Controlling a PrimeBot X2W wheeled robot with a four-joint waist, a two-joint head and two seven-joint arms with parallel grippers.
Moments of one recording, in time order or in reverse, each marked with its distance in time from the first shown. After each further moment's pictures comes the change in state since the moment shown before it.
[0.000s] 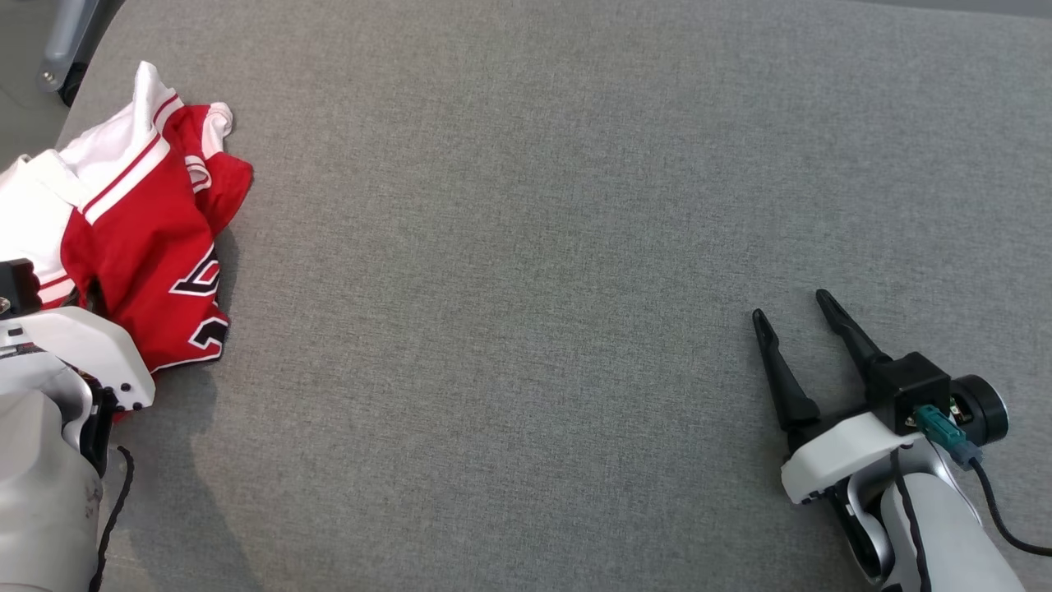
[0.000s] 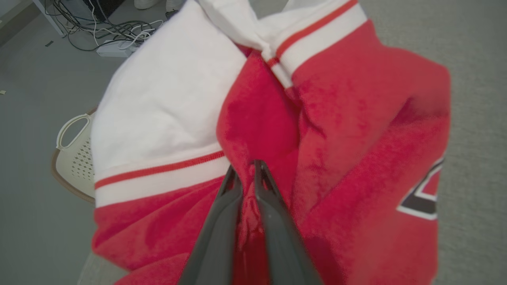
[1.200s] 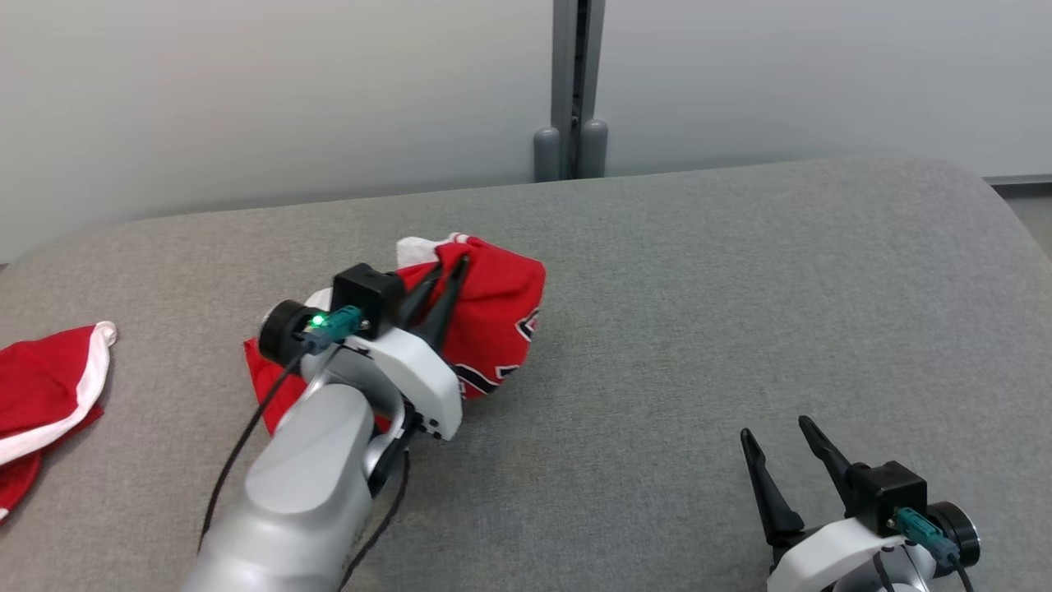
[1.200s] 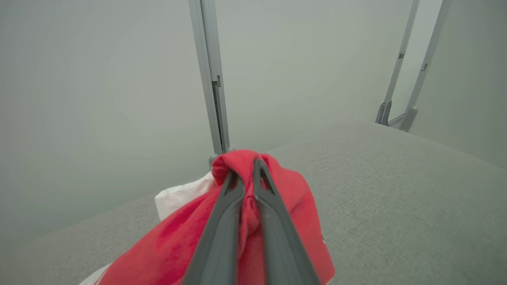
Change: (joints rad) left arm 0.128 -0.253 -0.562 -0.377 -0.227 -0.027 -0.113; right arm 0.191 0.047 0.001 0.026 0.070 0.000 0.001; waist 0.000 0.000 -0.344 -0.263
